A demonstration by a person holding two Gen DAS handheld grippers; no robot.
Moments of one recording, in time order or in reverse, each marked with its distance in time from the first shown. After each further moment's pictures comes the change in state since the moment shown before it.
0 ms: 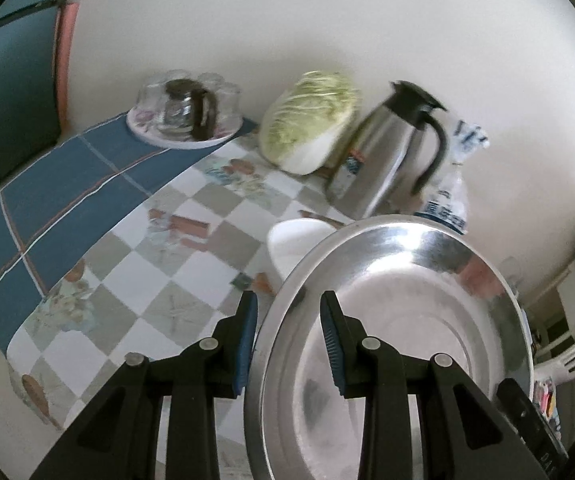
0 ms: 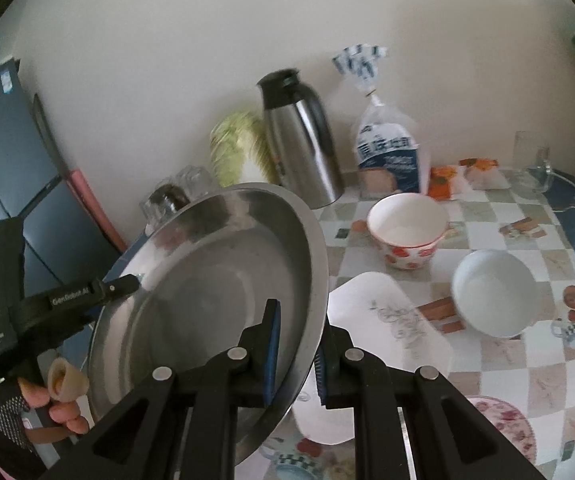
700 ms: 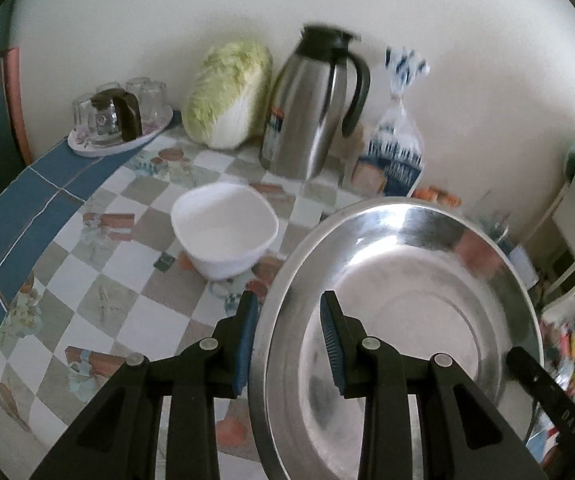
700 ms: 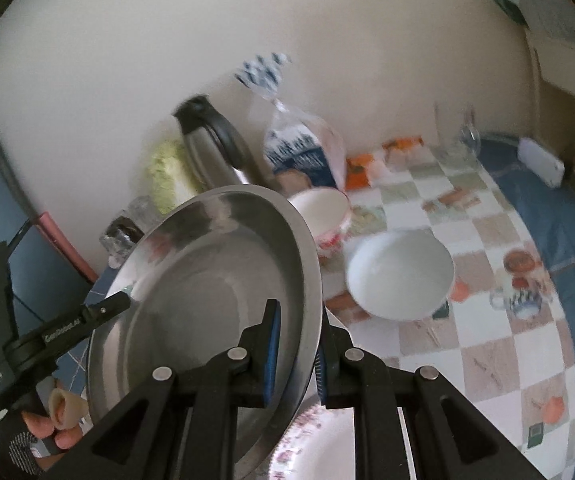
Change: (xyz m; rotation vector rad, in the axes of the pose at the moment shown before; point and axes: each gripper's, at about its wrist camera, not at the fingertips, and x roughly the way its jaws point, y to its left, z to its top) left arm 0.035 -0.085 -0.043 0.209 0.069 -0.004; right arm -0.014 -0.095 -0.011 0.187 0.030 -0.097
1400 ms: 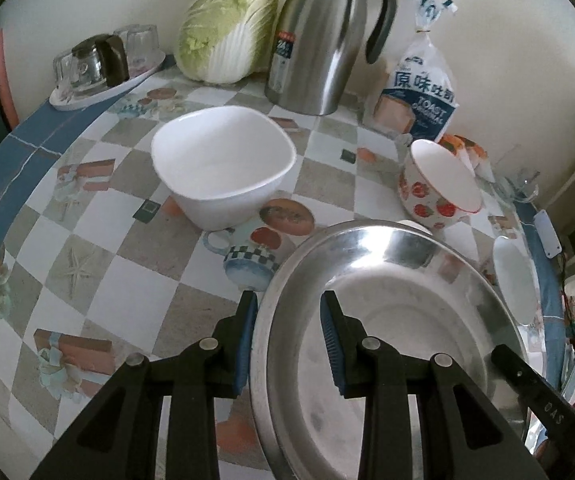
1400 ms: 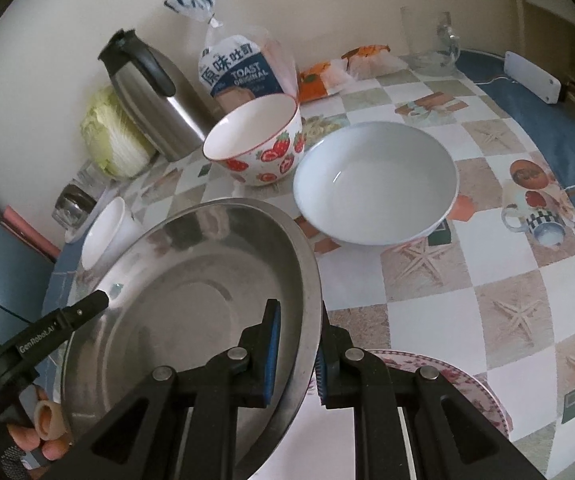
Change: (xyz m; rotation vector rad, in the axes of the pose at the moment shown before) left arm 0.066 0.016 -0.018 -0.004 0.163 0.011; right arm 0.071 -0.021 -0.022 0.056 0.185 -0.080
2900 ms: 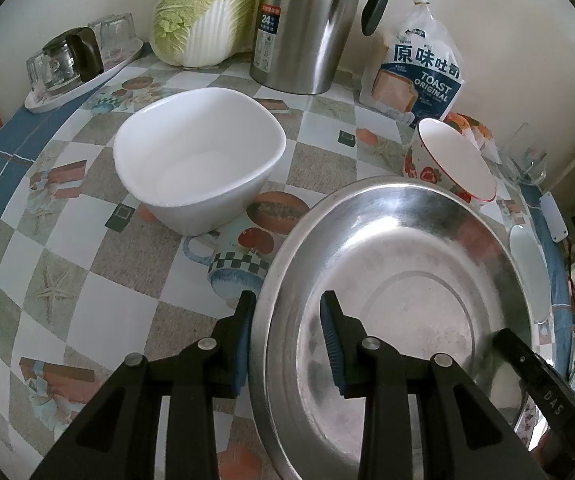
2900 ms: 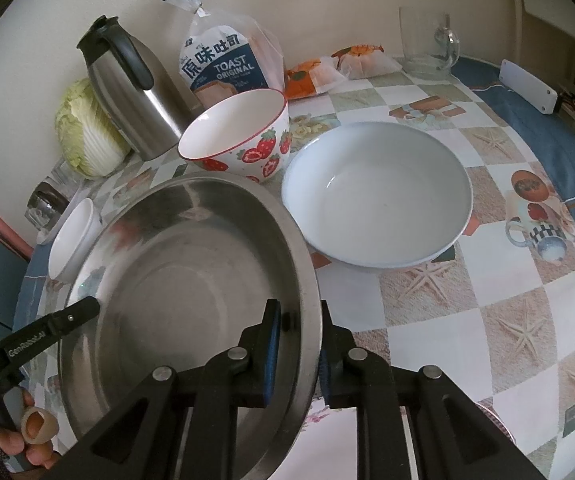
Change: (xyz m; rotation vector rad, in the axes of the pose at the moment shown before) left arm 0.031 -0.005 0.013 0.053 0.061 -0.021; right arm 0.021 0.002 0.010 0.005 -0.020 -0.094
